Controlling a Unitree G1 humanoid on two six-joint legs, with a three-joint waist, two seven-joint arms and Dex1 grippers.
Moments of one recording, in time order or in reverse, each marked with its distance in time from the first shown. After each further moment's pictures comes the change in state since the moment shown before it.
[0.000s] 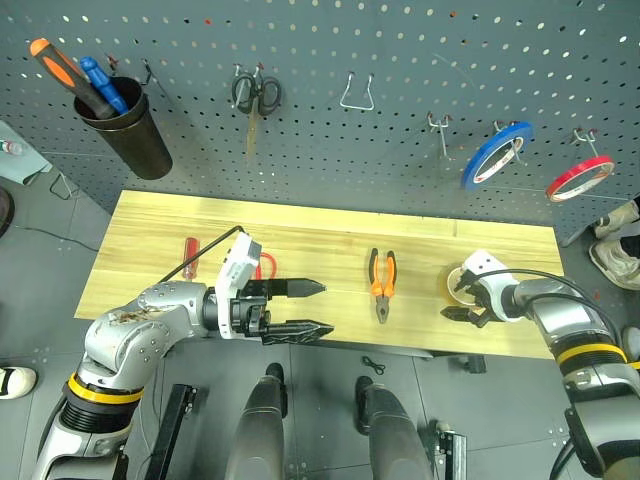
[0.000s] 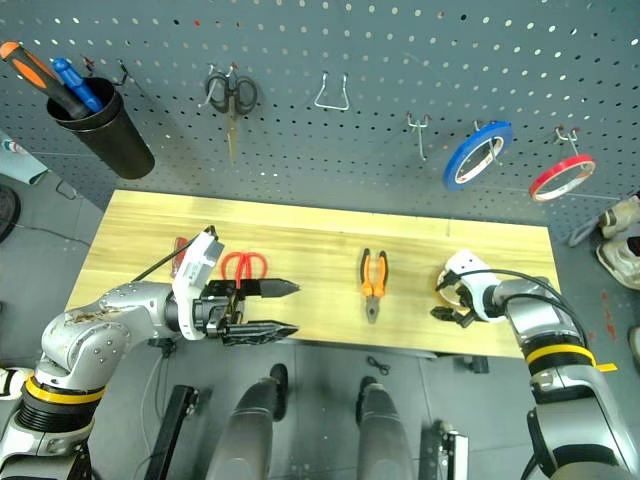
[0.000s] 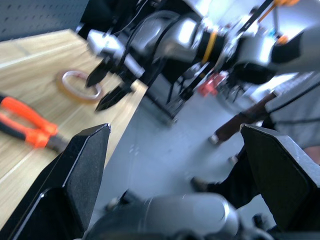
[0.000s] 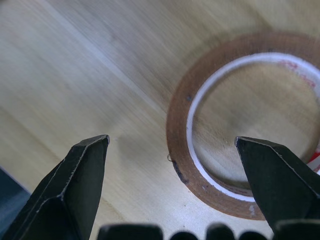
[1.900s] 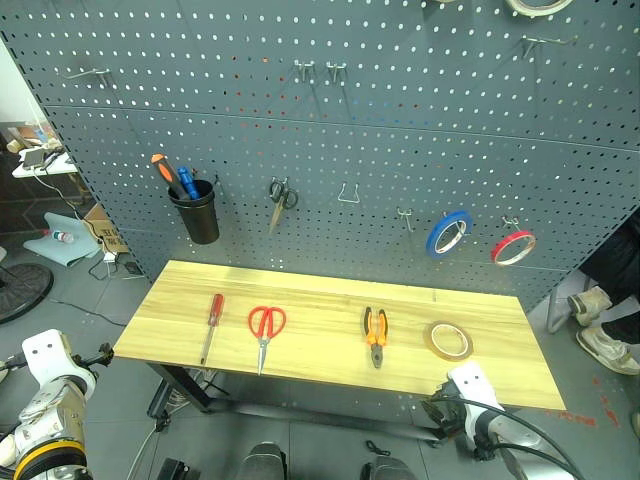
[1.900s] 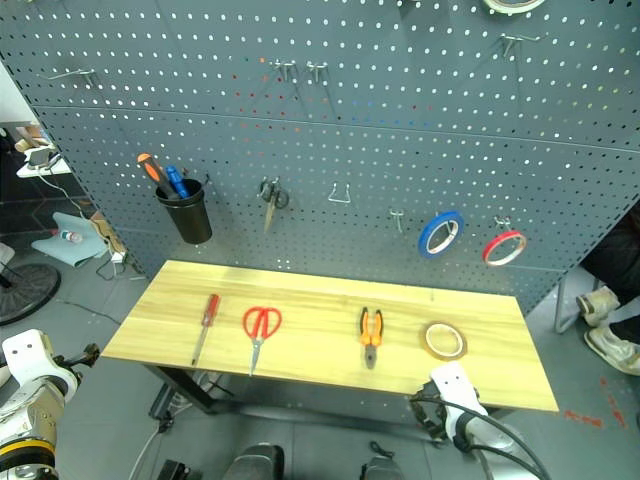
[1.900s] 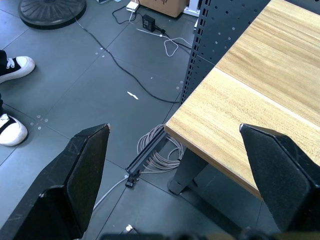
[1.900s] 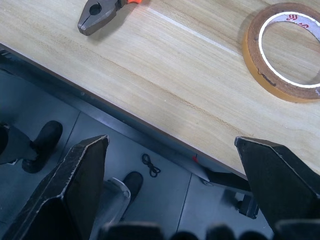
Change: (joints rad) left arm 0.218 -0.050 0.596 1.061 0.588 -0.562 0.829; right arm 0.896 0.288 -0.176 -0.709 0.054 -0.003 -0.484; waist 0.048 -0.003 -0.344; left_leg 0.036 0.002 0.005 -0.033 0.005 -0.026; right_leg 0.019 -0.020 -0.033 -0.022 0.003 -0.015
